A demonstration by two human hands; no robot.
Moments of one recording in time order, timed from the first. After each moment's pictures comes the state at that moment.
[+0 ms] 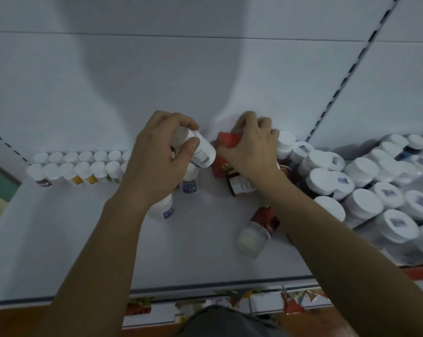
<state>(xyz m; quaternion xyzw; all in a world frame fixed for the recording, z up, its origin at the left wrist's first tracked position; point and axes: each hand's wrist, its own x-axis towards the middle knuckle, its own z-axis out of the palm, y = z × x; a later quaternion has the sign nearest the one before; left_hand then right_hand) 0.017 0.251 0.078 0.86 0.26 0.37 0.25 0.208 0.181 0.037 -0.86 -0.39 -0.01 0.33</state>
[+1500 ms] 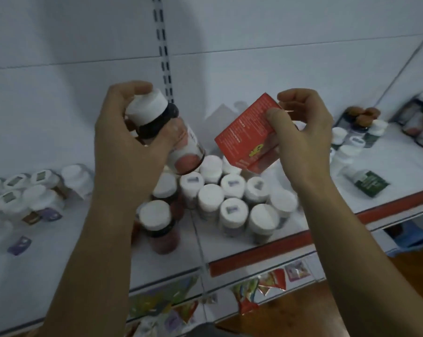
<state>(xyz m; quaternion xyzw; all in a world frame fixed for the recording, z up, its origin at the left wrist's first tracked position) 0.209 0.040 0.140 0.76 0.20 0.48 0.40 0.377 -0.116 0.131 -0.72 -0.24 -0.07 0.65</state>
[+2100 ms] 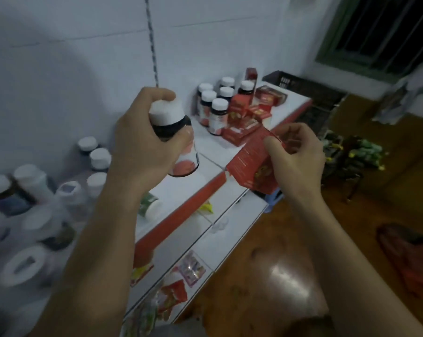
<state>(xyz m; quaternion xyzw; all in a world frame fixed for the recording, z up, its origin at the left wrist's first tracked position) 0.589 -0.303 0.124 0.83 -0.02 0.29 0.48 0.637 -0.542 0.089 -0.82 0.01 -0.24 0.53</state>
